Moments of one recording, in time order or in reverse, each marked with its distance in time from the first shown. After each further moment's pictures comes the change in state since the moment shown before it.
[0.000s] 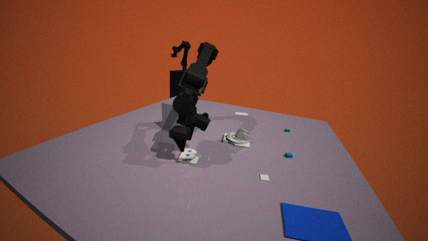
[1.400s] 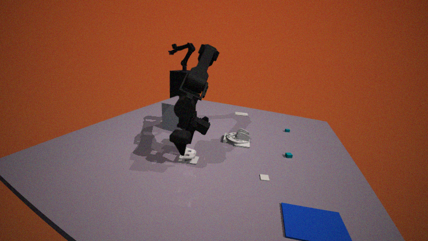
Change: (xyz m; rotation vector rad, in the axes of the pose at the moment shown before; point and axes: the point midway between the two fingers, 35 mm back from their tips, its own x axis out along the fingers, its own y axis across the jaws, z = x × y) arm 0.014 -0.004 0.002 -0.007 0.001 -0.012
